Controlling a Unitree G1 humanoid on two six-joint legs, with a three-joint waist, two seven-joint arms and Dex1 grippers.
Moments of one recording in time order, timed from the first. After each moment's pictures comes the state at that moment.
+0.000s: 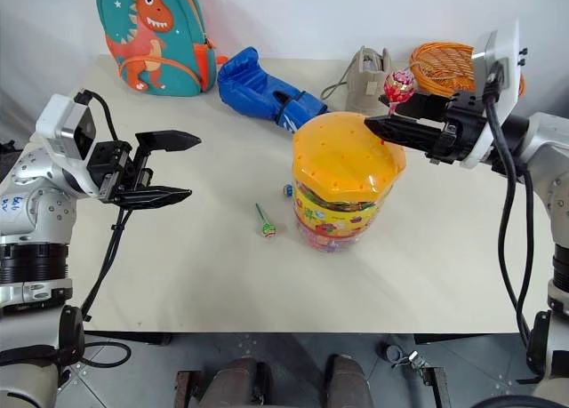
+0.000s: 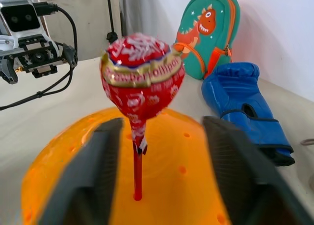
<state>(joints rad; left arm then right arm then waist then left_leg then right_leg) -0.75 0.69 0.20 0.24 -0.64 0.33 -1.50 -0.76 -0.95 -0.18 -0.09 0.92 0.74 0.92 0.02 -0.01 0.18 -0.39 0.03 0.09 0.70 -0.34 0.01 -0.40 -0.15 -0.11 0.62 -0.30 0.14</state>
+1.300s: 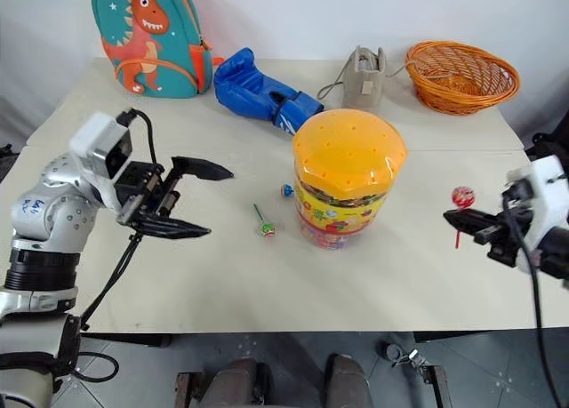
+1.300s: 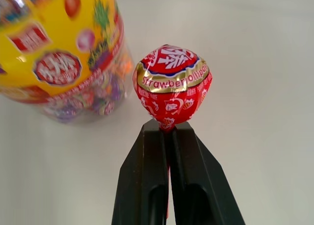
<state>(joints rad) -0.67 0.71 0.01 -0.01 -0.74 0.42 -1.50 -0.10 -0.92 -0.67 -0.48 0.97 1.34 0.46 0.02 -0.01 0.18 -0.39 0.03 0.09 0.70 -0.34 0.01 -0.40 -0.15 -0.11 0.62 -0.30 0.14</state>
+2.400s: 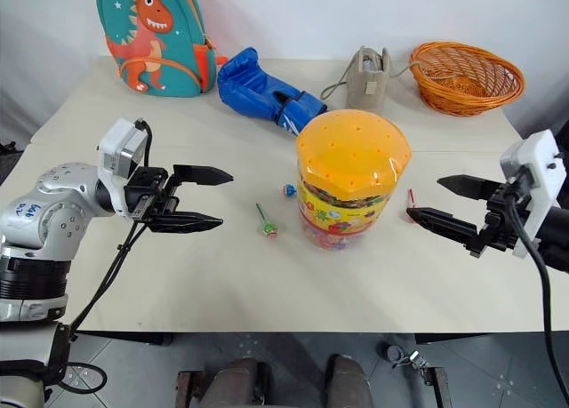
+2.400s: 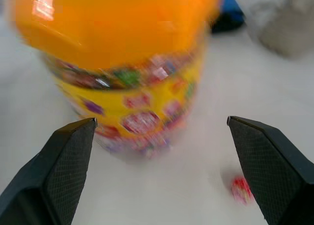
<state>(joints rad) -0.67 0.77 0.04 0.10 -0.65 0.50 -1.37 -0.08 -1.07 -0.62 -0.47 0.83 0.84 0.96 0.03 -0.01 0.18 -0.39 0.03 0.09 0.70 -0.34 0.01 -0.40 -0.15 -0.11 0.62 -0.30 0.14</state>
